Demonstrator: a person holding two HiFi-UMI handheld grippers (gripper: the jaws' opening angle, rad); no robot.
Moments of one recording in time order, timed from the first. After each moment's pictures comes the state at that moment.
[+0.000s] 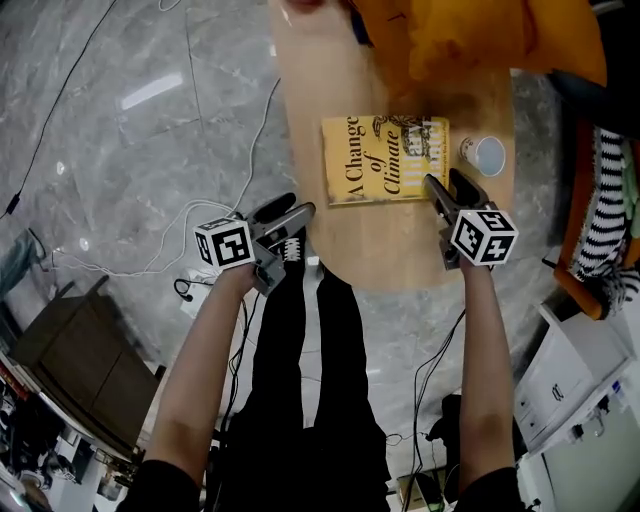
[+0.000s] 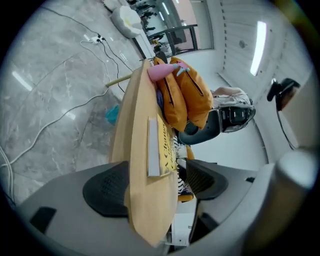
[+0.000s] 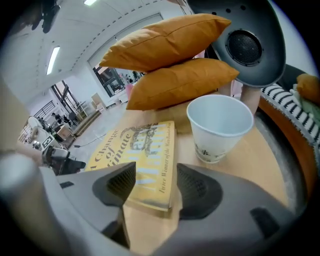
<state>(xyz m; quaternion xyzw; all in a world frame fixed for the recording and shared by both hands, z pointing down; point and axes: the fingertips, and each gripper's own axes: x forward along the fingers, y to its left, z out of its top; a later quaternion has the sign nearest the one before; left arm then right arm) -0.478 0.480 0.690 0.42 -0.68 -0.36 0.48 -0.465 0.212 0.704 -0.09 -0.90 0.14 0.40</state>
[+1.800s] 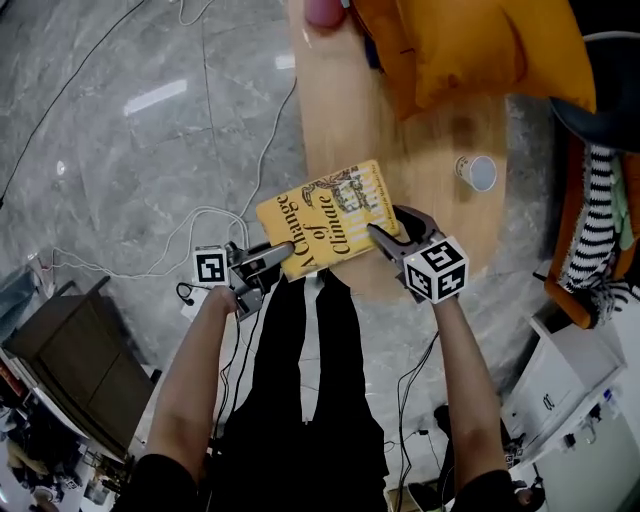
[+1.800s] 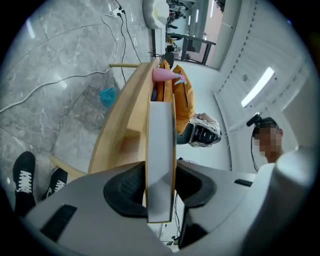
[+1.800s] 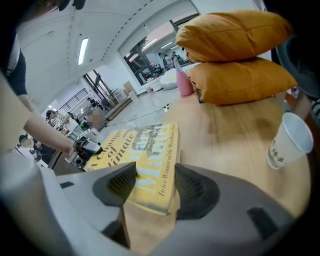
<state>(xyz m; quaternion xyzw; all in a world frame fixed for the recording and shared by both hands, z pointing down) -0.437 0.511 0.725 0.46 -0.53 -0.51 0.49 -0.446 0.338 0.723 -0.27 -0.86 0.10 0.43</state>
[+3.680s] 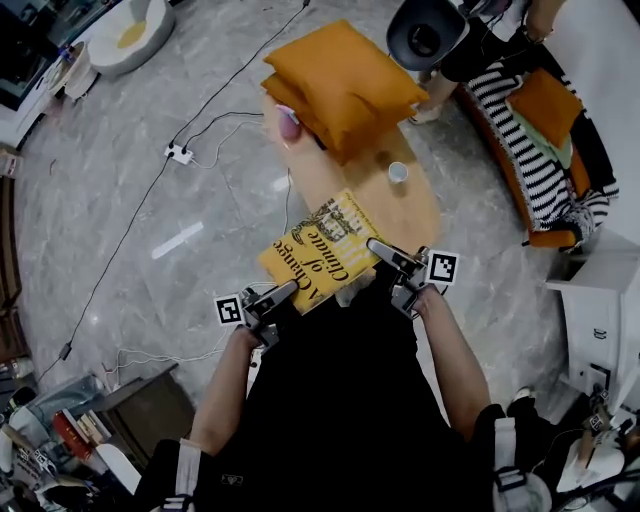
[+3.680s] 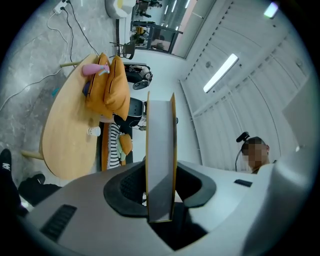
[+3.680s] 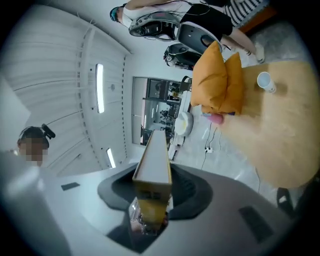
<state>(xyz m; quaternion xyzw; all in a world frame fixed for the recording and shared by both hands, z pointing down) -0.447 0.496 0.640 0.58 -0.42 -0.54 0.44 -0.431 0.321 0.608 -0.21 -0.76 0.59 0.16</state>
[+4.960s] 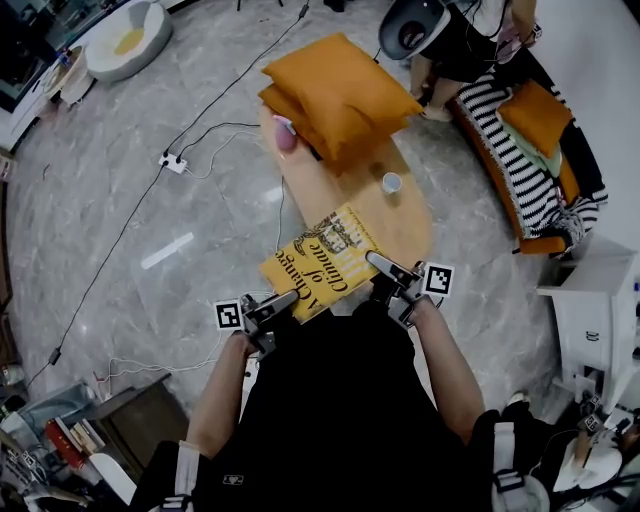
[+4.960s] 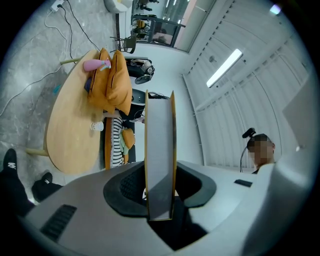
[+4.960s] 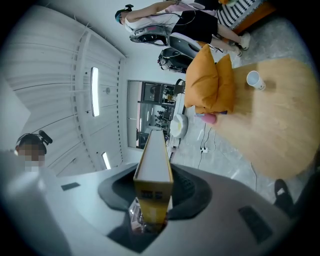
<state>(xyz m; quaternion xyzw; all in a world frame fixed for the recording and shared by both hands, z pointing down) -0.443 0.497 0.643 0.59 -0.41 -0.52 0.47 -0.423 0.321 0.618 -0.17 -0.76 0.61 0.16</state>
